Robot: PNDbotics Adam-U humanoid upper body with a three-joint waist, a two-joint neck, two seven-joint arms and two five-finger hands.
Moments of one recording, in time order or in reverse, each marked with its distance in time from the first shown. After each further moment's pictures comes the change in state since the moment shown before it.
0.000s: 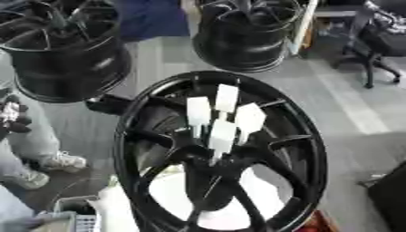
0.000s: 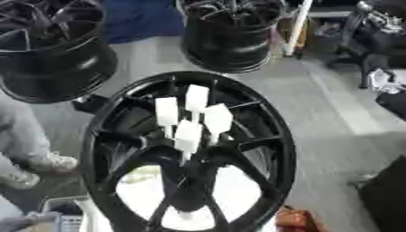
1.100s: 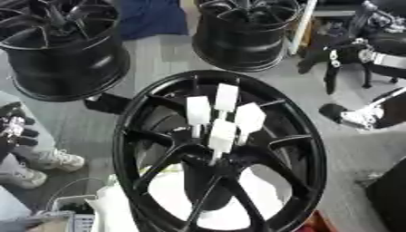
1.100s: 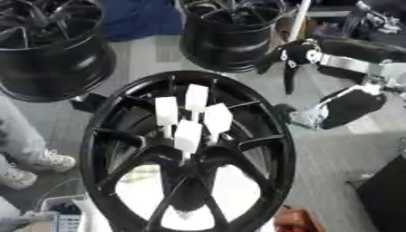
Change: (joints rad) left arm 0.018 -0.053 -0.025 -0.023 -0.017 0.003 -0.040; right arm -0.301 -0.214 0.338 -0.056 -0.058 -0.035 0.542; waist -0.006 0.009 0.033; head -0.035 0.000
